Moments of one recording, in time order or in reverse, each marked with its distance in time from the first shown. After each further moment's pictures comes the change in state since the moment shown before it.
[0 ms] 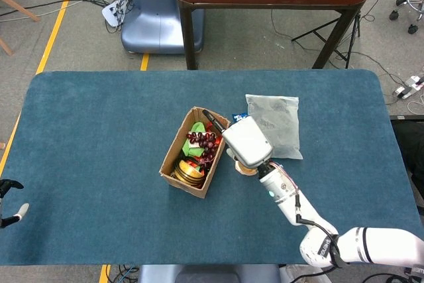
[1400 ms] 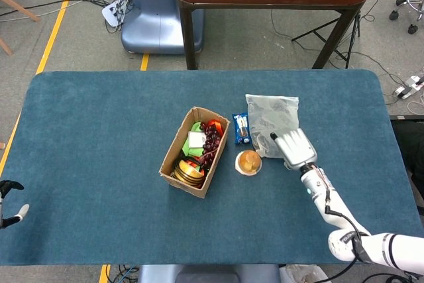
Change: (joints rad) left arm -0.005 -0.005 0.002 0.010 -0.018 -0.024 0.007; right arm -0.089 0.050 -0.153 0.201 0.251 -0.182 -0.044
